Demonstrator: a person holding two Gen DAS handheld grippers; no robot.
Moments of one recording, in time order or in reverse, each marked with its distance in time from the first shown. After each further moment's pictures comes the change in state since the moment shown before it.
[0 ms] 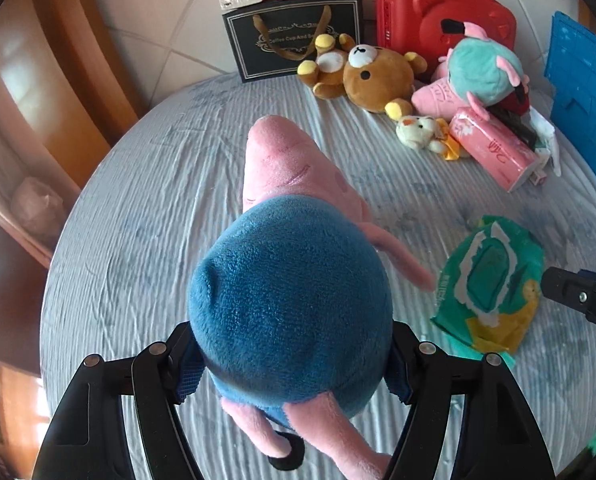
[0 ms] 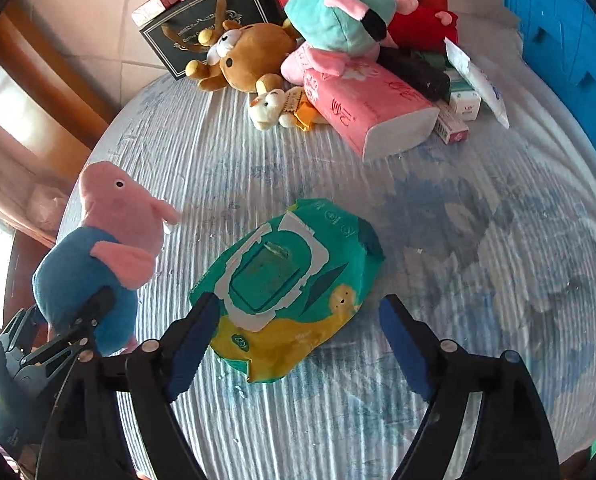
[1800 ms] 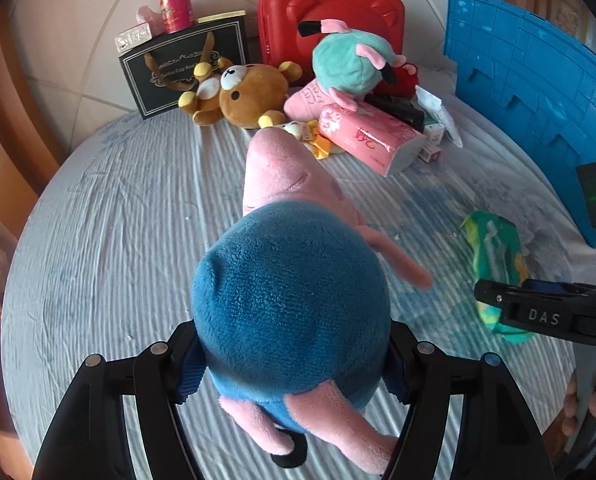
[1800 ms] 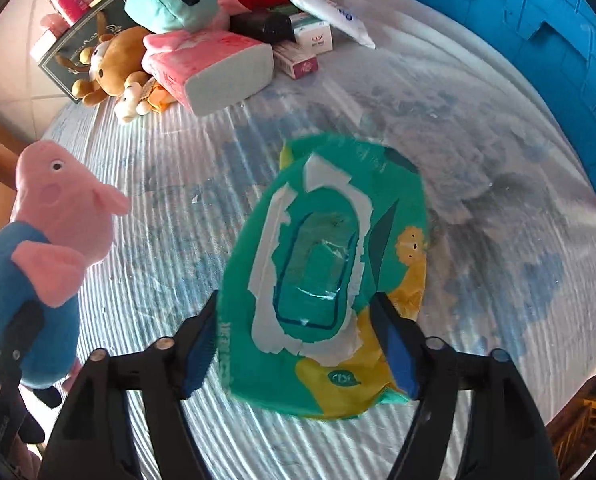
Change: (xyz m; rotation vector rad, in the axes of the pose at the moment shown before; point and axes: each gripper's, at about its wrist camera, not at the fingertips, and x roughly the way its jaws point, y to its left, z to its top) left arm -0.043 -0.084 -0.009 0.159 -0.060 -0.220; right arm -0.004 -0.094 -0.049 0.185 0.001 -0.178
